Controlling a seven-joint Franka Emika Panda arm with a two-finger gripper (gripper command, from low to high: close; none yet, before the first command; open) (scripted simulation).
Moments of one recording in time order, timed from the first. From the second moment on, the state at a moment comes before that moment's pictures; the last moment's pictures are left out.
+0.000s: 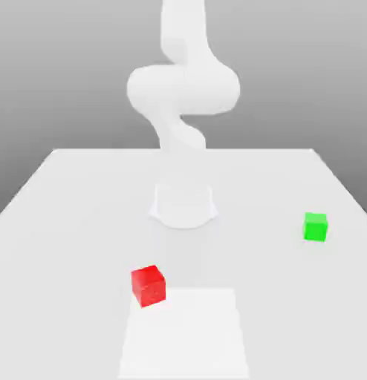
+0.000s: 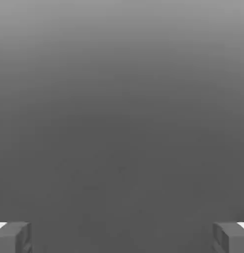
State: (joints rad) arm 0.00 -0.74 0.00 -2.37 -0.03 2.35 0.76
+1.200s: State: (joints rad) arm -0.09 0.02 -0.11 -2.93 0.01 2.94 0.11
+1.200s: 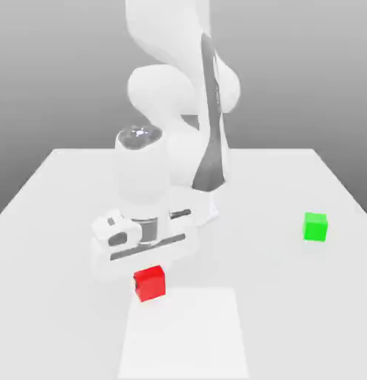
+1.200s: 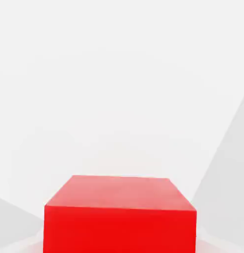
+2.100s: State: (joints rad) arm 0.87 -0.27 0.42 -2.92 0.24 2.66 -0.31
